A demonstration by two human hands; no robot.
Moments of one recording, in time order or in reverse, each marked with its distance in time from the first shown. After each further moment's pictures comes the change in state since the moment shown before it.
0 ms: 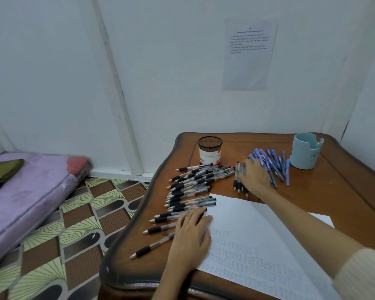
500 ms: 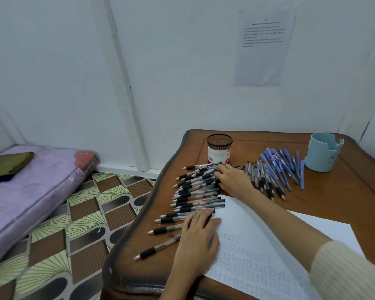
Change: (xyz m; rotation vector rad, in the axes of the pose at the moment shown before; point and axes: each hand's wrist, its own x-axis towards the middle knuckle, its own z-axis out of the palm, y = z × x) left_hand 0.002 -0.001 0.002 -0.009 -0.003 -0.012; right_hand 0.005 -0.041 0.048 -0.279 0.124 -0.794
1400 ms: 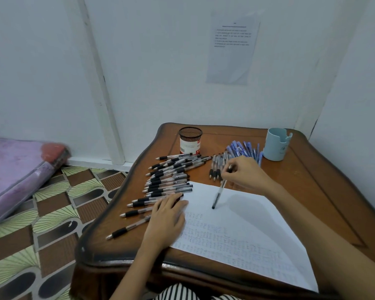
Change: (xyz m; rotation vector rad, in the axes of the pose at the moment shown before) left_hand -0.002 0.002 -0.002 -0.021 -0.005 0.009; right_hand -0.088 0.015 -0.150 0.795 -0.268 0.621
